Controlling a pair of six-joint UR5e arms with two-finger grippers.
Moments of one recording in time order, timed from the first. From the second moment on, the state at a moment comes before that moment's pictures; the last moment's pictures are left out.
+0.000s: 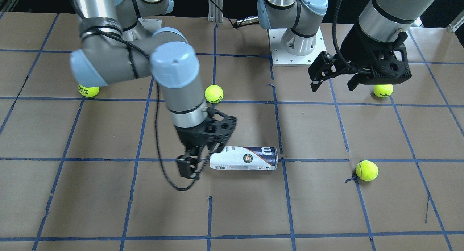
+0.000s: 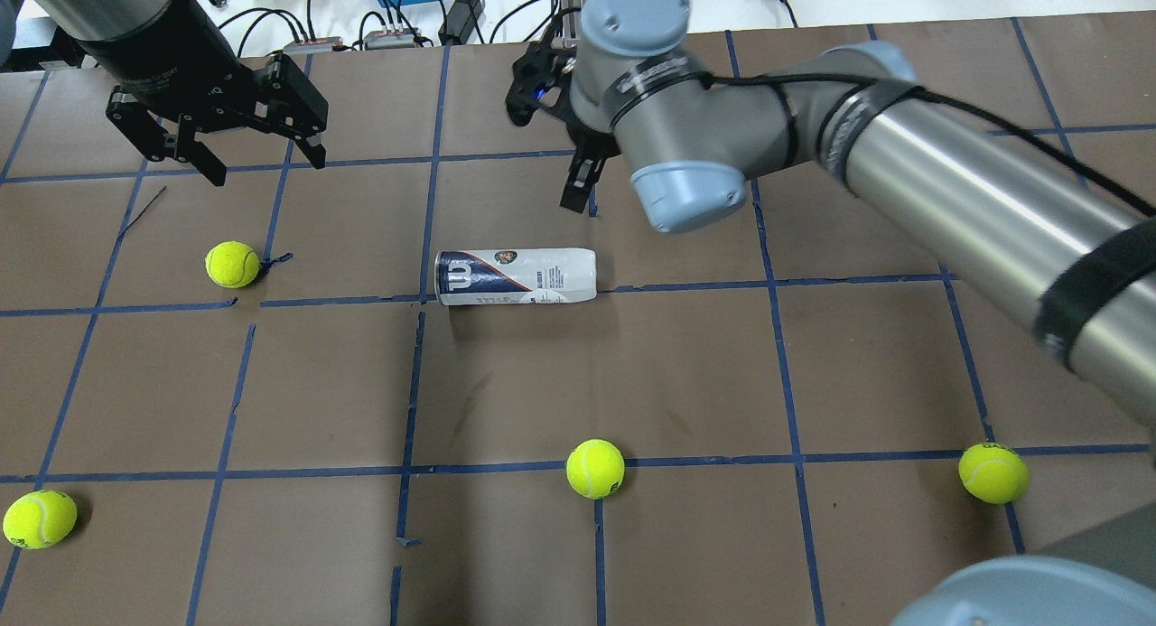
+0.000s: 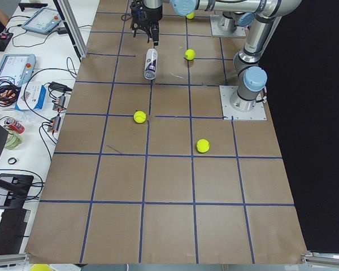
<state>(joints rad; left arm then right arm) -1.45 -1.62 -1.46 -1.67 1.50 0.00 1.81 -1.19 1.53 -2.22 -1.46 -0.85</state>
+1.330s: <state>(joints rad) -1.30 -2.02 -1.58 -1.57 0.97 0.48 1.54 -1.55 1.45 -1.46 -1.51 -0.11</state>
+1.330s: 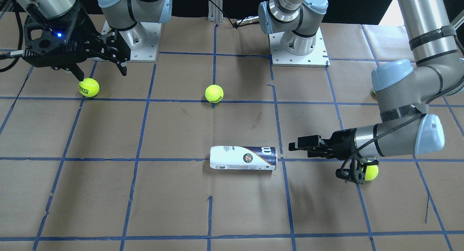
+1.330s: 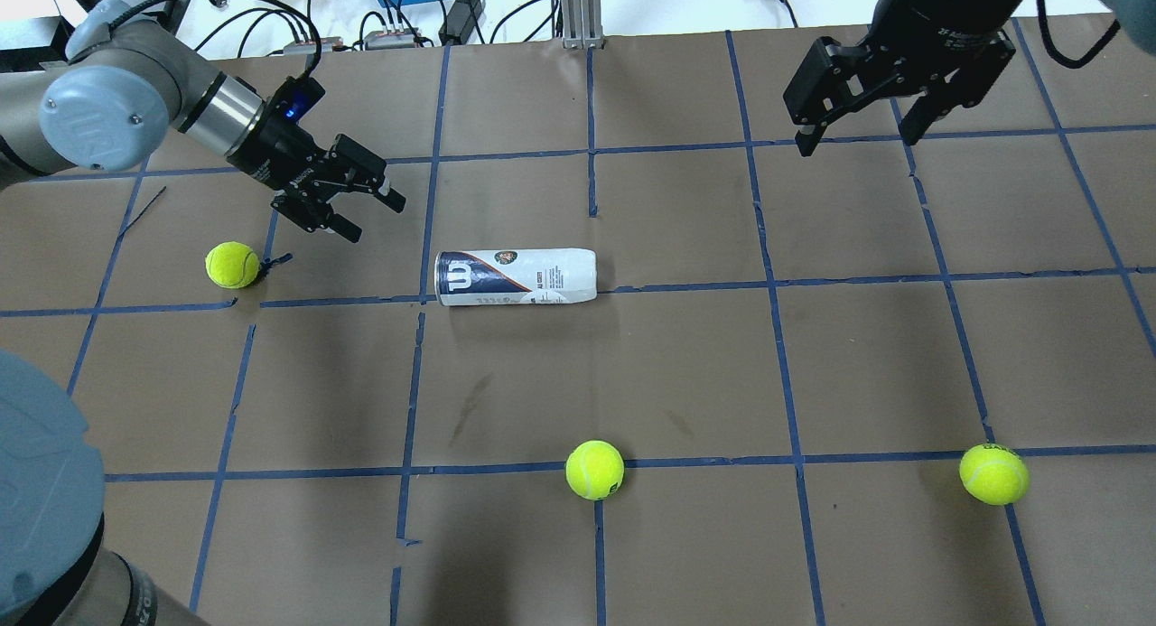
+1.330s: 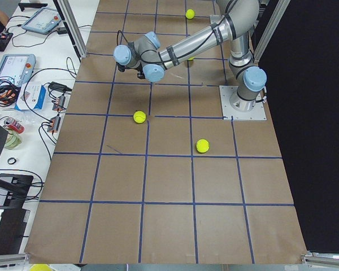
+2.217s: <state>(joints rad) -1.31 -2.07 -1.86 -1.30 0.68 0.52 1.53 -1.55 1.46 -1.51 -1.55 -0.11</state>
